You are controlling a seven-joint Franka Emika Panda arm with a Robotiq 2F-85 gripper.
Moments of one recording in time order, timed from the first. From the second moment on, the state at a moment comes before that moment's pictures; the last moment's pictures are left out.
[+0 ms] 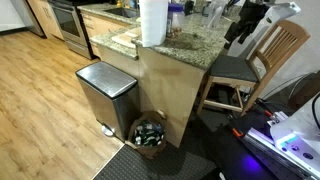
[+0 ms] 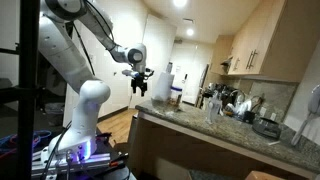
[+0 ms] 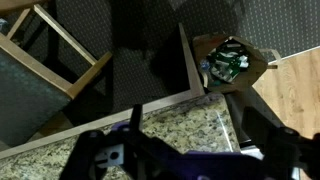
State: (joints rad) arm 0.10 -0.71 0.18 -2.75 0.02 2.21 0.13
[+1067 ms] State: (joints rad) arm 0.03 -0.70 0.33 -2.78 0.01 2.49 0.67
